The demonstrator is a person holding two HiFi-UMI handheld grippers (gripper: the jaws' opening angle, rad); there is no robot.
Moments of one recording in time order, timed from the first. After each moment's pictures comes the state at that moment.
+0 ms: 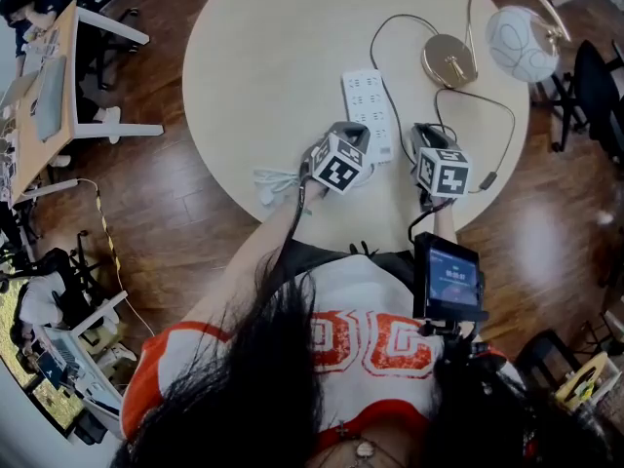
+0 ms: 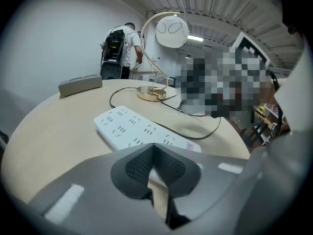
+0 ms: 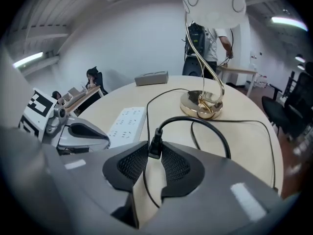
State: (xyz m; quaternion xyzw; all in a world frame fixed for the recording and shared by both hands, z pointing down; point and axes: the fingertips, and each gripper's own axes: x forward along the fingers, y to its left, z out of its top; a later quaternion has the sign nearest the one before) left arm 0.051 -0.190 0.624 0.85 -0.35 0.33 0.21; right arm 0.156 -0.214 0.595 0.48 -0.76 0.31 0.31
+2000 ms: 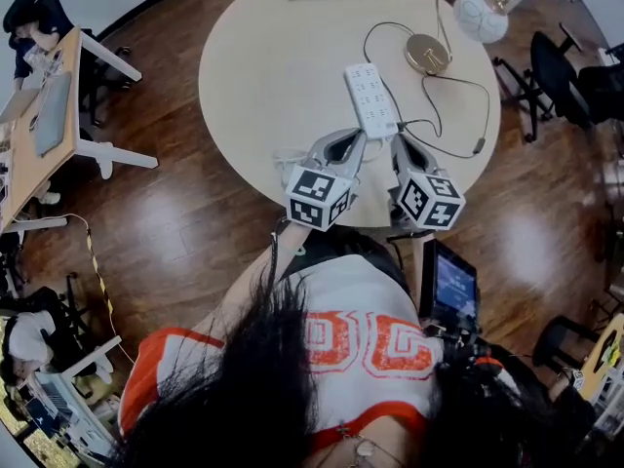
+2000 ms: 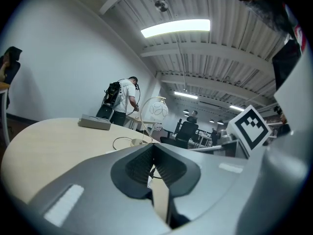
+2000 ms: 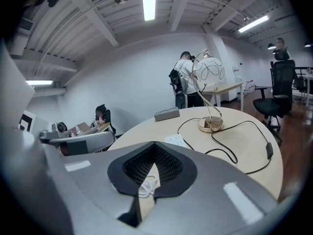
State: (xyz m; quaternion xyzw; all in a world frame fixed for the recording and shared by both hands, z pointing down) left arm 0.003 -0.117 0.447 0.90 -0.39 0.01 0.19; right arm 0.081 -0.122 0.472 0.55 -0.79 0.25 0.09
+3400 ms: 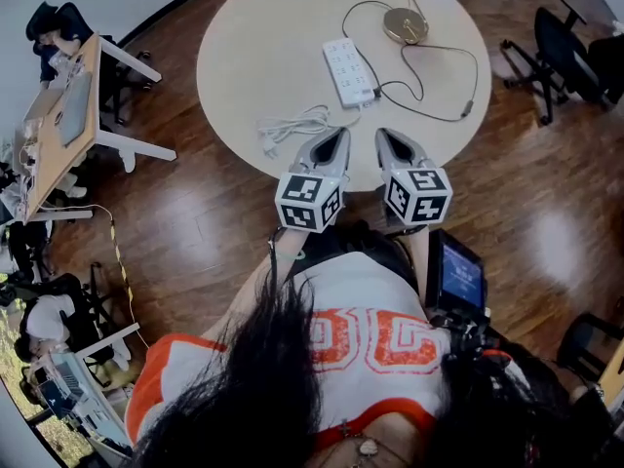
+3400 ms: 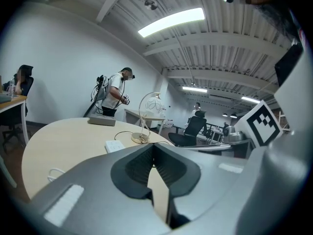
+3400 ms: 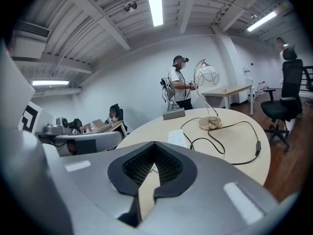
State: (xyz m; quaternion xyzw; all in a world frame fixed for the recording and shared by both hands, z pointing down) left arm 0.011 -0.042 0.449 0.86 -0.47 0.05 0.18; right arm 0.079 -0.048 0.468 0.48 -0.84 0.23 0.09
